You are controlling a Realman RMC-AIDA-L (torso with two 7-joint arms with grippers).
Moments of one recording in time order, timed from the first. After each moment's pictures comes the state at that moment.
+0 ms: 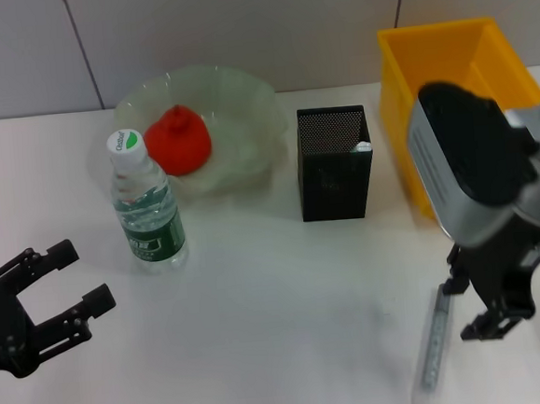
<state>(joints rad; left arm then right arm) -0.16 -2.07 0.68 0.74 1.65 1.77 -1.23 0.77 2.08 -1.43 -1.34 -2.66 -1.87 1.92</state>
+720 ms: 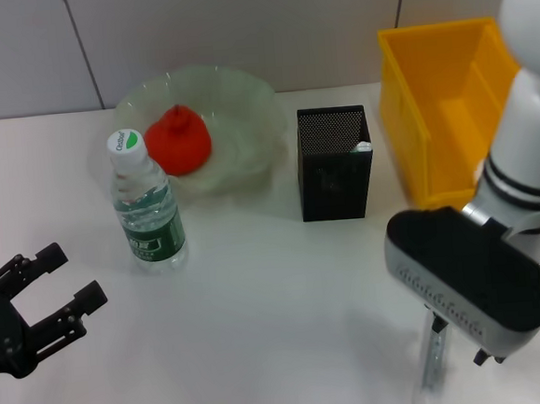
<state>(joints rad) -0.17 -2.07 0.63 0.64 1.65 1.76 -1.16 0.81 2.08 -1.71 -1.20 -2.67 -1.74 1.50</state>
